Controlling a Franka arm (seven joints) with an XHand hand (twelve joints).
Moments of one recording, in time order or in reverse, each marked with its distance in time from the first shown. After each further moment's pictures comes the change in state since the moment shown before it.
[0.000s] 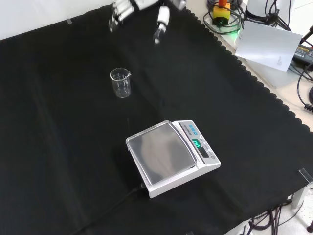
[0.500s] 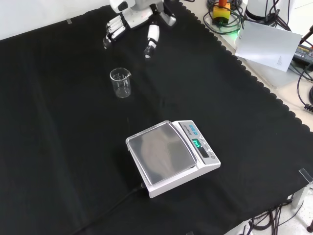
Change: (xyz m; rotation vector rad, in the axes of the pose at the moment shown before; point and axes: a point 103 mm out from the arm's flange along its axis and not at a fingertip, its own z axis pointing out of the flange) arm -0.019 0.037 0.042 0.039 0.032 0.032
